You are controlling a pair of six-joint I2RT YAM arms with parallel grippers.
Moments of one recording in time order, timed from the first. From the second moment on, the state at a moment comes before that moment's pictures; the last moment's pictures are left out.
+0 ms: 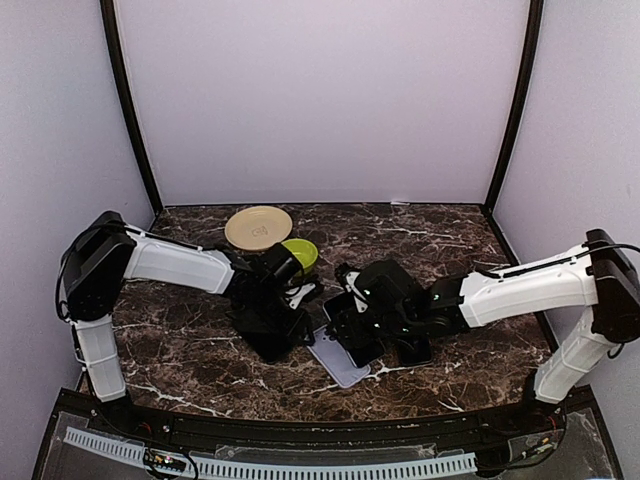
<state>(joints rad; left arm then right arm) -0.84 1.91 1.17 -0.42 0.37 -0.29 1.10 1.57 0.92 -0.16 0.20 0.44</state>
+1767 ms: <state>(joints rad) -0.71 1.66 1.04 -0.40 0.20 -0.40 1.18 1.84 0.96 -0.03 0.26 0.46</state>
